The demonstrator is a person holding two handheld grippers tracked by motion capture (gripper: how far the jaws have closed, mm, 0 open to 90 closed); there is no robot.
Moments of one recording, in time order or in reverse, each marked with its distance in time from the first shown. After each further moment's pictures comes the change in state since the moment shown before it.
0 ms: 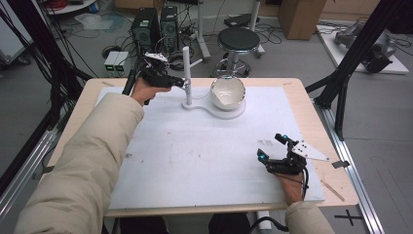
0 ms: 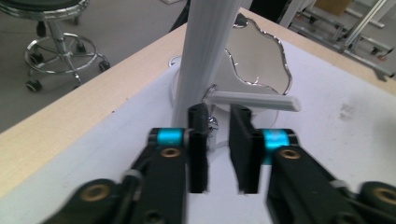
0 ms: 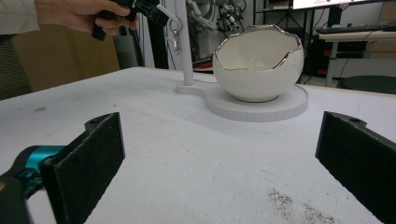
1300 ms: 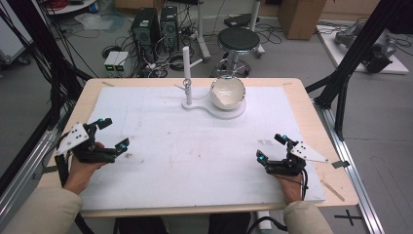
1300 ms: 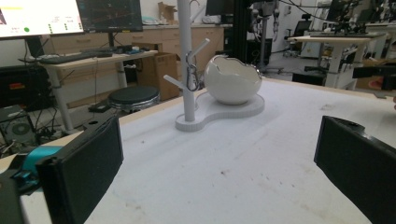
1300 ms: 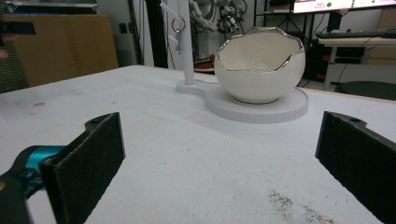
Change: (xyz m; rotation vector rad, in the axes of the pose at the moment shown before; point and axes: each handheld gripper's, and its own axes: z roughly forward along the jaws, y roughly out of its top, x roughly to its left) left arm -0.106 -0.206 -0.171 -0.522 0.242 0.149; right arm 0.003 -0.001 0.000 -0.002 0.000 -0.028
